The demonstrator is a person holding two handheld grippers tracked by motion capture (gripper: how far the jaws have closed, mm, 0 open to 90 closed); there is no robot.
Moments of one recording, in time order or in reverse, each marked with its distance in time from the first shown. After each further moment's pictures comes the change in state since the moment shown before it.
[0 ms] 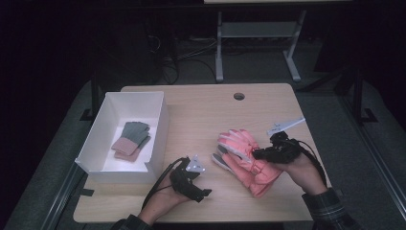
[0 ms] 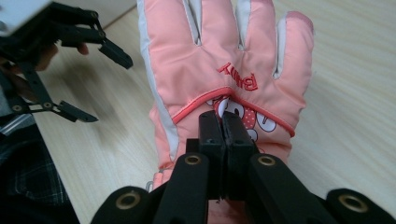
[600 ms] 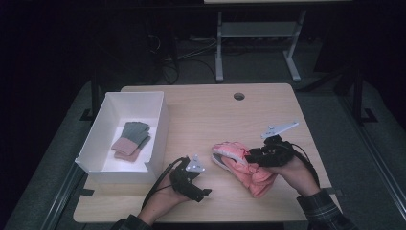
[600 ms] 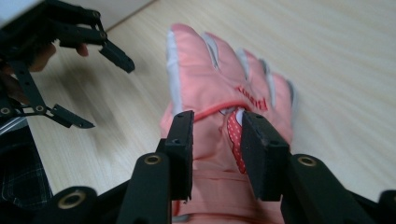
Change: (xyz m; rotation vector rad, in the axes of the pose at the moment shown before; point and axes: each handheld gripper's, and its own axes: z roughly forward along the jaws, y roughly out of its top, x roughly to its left) left arm 0.000 0.000 -0.001 -0.006 0.000 -0.001; right arm 0.004 -0.003 0.015 -0.042 0.007 -0.042
